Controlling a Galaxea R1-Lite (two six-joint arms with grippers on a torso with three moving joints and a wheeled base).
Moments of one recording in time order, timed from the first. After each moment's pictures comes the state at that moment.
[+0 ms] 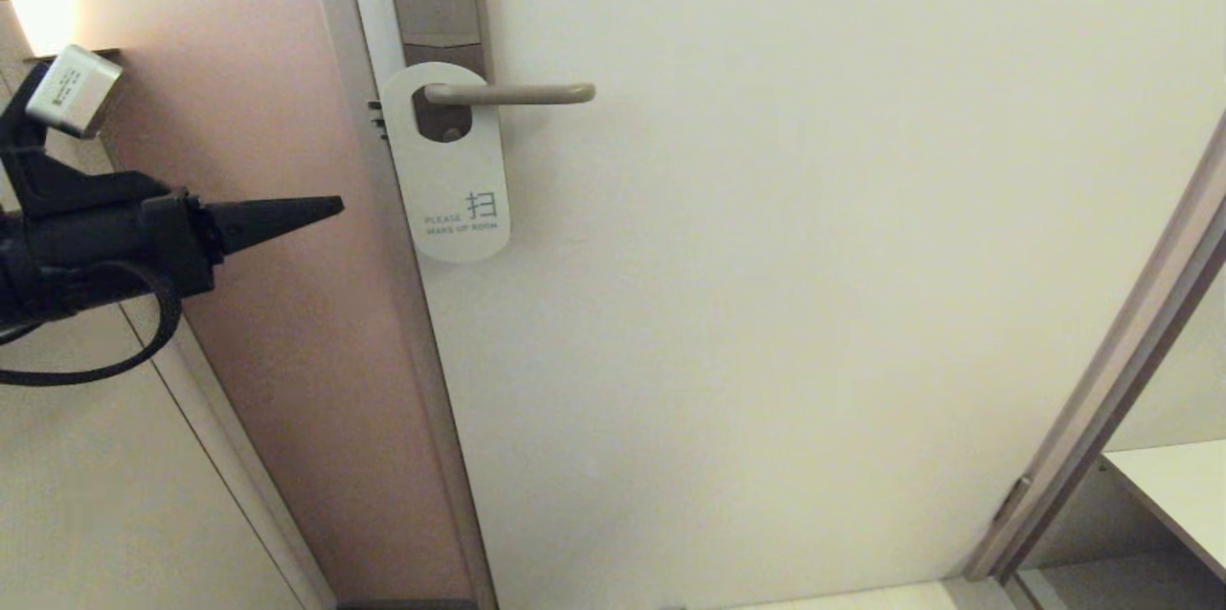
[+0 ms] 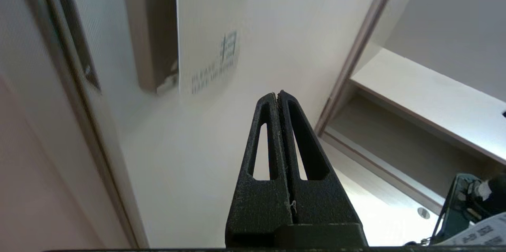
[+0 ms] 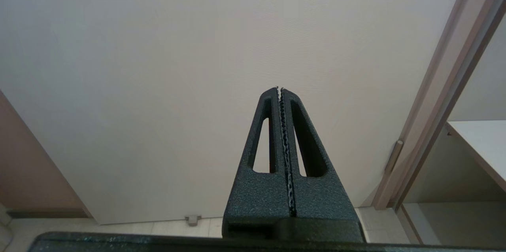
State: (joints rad) left arm 0.08 1.46 -0.90 -0.43 -0.95 -0.09; right arm 0.00 0.00 0.00 0.00 0.00 0.06
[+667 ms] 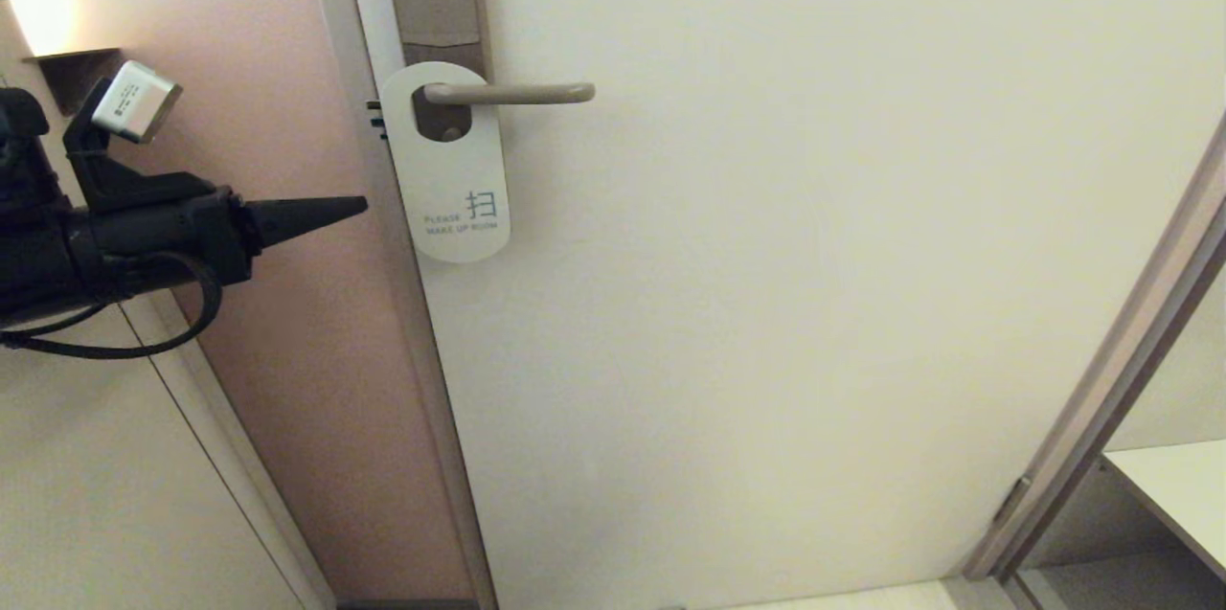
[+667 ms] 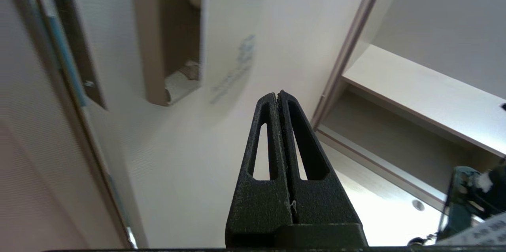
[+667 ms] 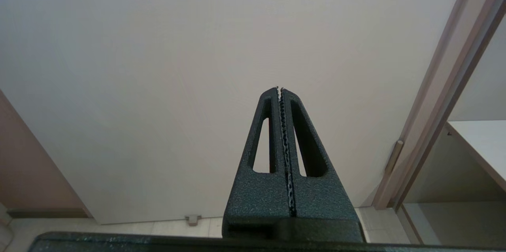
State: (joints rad) left arm 0.10 1.59 -0.94 -0.51 -1.02 -0.08; right arm 0.00 0.00 0.00 0.00 0.00 0.06
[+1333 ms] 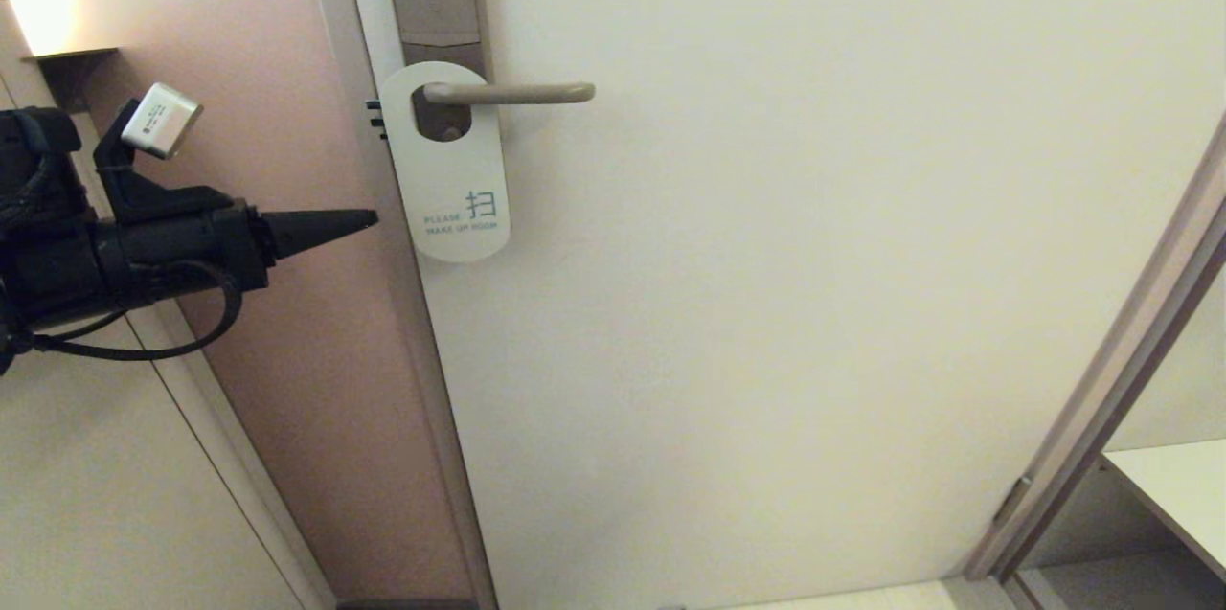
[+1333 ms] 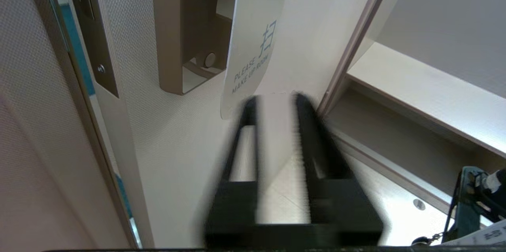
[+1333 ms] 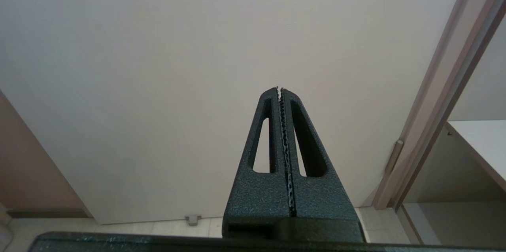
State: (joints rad) left arm 0.10 1.64 -0.94 -0.53 -1.02 -0.08; right arm 0.00 0.00 0.00 0.00 0.00 0.06
